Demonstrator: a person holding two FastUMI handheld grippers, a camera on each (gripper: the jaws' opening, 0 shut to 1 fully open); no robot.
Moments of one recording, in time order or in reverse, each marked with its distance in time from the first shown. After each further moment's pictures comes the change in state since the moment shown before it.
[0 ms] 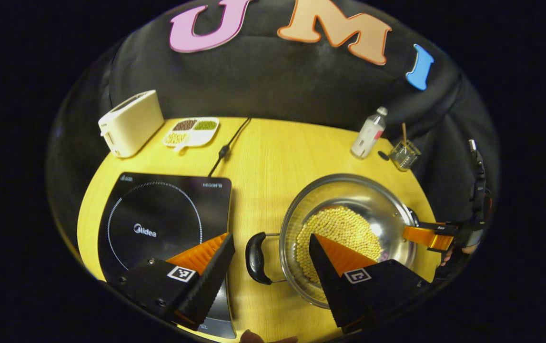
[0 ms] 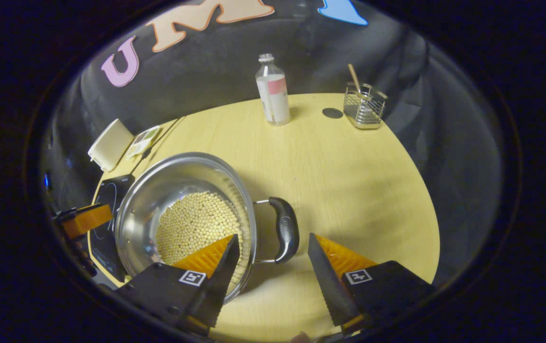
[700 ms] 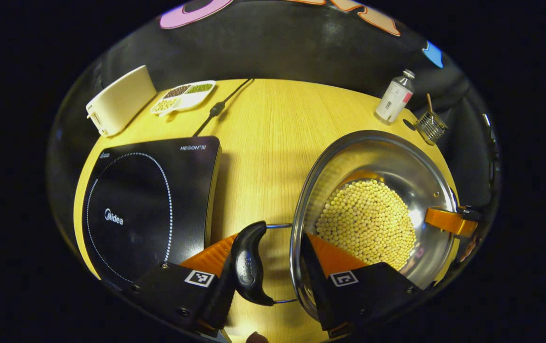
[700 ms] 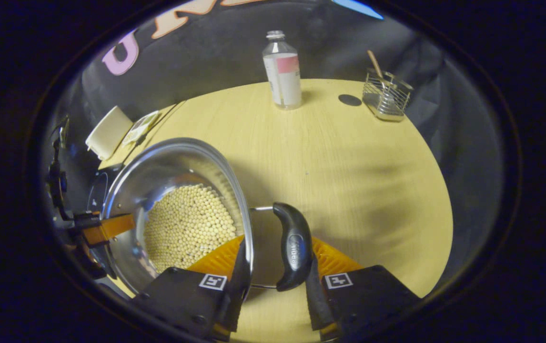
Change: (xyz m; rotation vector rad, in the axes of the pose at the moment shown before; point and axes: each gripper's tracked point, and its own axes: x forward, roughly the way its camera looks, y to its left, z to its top) left arm 0.045 0.001 -0.035 -0.011 0.149 0.017; right arm 0.037 0.008 -0.007 -0.020 0.073 0.048
